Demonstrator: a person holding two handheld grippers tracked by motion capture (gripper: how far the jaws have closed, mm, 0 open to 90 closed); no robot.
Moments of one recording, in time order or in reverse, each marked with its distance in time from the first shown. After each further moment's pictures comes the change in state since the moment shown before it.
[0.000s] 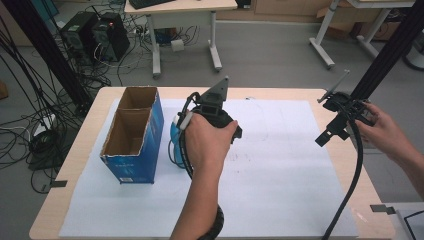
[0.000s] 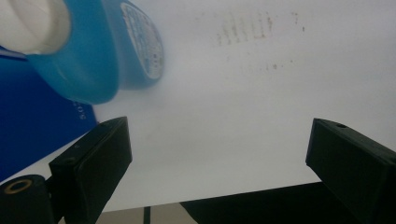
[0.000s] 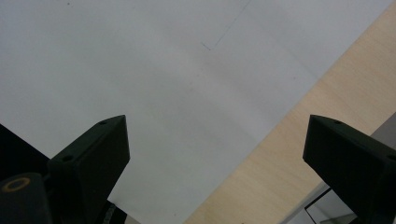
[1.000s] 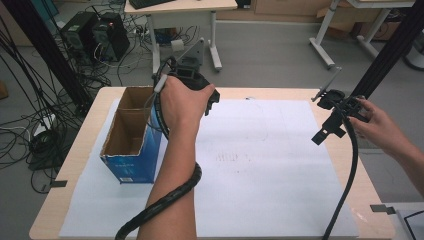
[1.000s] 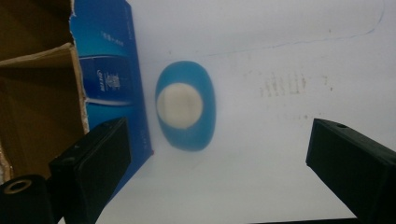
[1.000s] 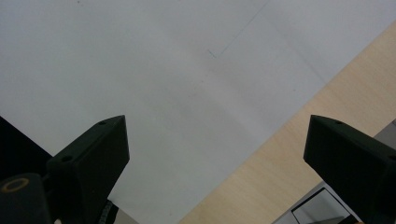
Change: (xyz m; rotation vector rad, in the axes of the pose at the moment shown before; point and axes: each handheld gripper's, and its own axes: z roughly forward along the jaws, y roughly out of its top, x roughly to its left) left arm 0.043 0.024 -0.041 -0.091 0.058 -0.066; right arm 0.013 0.013 -0.006 0.010 -0.014 -0.063
